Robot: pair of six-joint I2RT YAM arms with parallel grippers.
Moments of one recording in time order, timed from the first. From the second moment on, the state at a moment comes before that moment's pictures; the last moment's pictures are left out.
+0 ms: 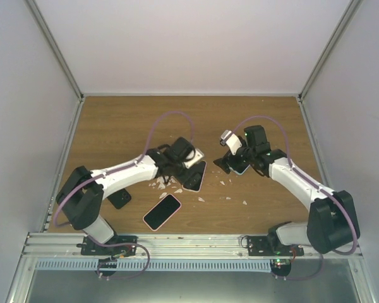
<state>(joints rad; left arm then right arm) -0.74 1.60 1.12 -0.56 0.08 0.02 0.36 1.35 0.84 -0.31 -0.37 -0.43</state>
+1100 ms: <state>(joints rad) -0.92 1.83 1.13 -0.49 -0.26 0.09 0.24 1.31 1.03 -0.37 -0.47 -0.38</state>
